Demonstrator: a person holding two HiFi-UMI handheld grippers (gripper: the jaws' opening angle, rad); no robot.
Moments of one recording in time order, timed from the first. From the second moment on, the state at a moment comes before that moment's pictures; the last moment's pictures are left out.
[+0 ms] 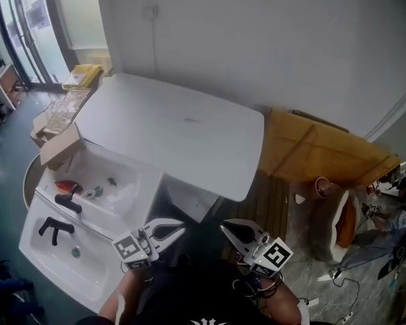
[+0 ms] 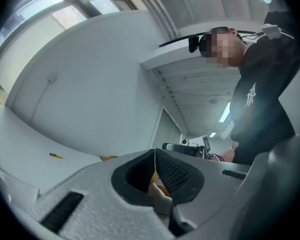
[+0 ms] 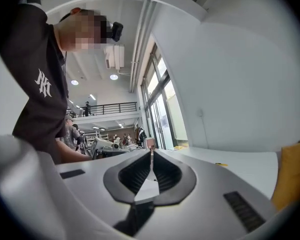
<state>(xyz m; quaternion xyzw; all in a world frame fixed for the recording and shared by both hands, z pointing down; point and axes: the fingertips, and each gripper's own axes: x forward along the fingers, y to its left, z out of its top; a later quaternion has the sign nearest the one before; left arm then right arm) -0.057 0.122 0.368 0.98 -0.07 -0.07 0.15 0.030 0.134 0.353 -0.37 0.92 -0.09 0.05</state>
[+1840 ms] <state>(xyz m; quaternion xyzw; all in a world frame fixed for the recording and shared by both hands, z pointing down) 0.034 -0.324 0.604 0.93 -0.27 0.04 0.26 0.076 -0.487 0.715 -0.14 0.92 -0.09 -0.36</state>
